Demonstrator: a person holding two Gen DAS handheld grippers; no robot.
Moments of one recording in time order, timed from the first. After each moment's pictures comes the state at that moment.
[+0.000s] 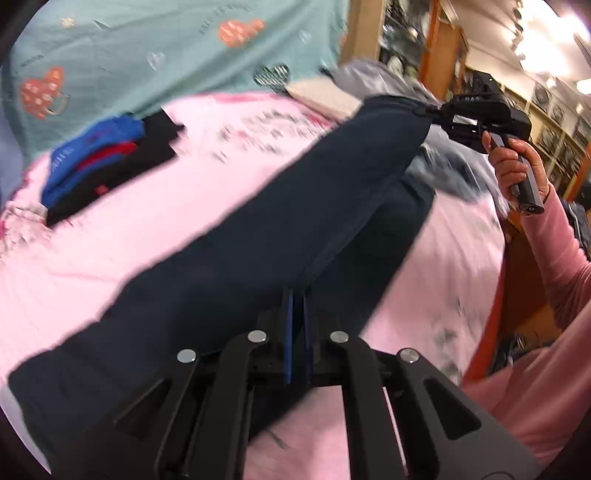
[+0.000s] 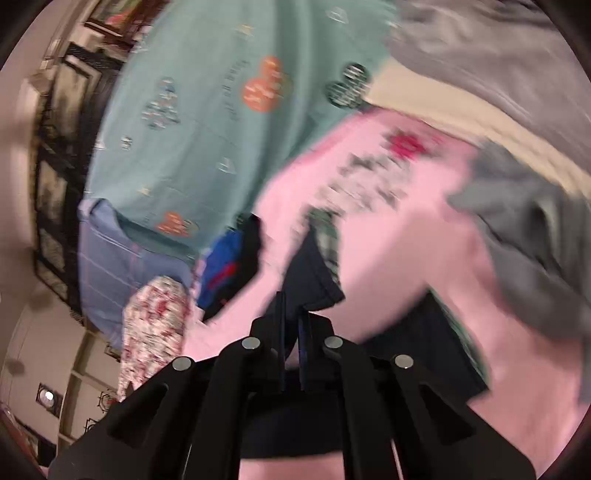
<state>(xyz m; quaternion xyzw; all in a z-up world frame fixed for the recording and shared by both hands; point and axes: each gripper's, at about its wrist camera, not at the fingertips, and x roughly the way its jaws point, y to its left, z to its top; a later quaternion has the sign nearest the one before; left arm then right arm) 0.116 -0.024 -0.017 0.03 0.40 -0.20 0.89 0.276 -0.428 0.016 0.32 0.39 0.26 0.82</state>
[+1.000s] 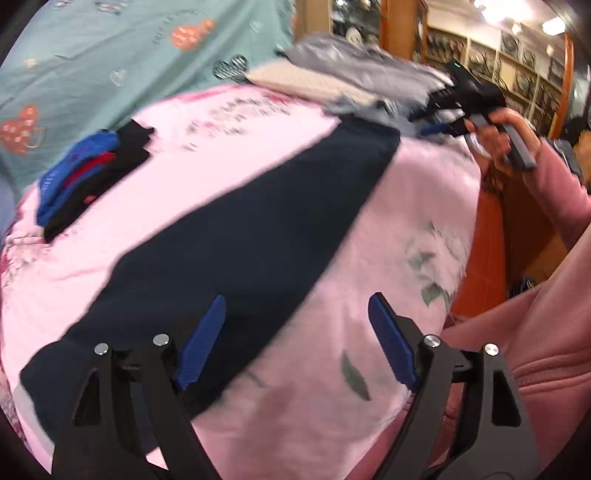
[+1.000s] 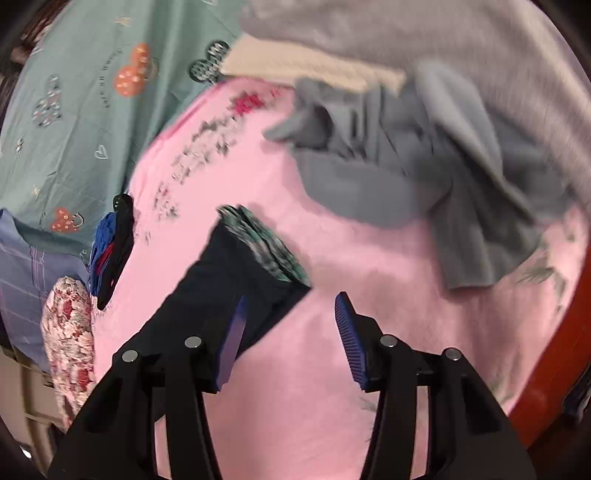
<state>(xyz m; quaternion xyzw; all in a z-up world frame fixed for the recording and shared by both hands) 0.068 -0.029 -0.016 0.11 0.39 -0.22 0.89 0.227 -0.475 -0.028 0.27 0.47 0.08 0.84</state>
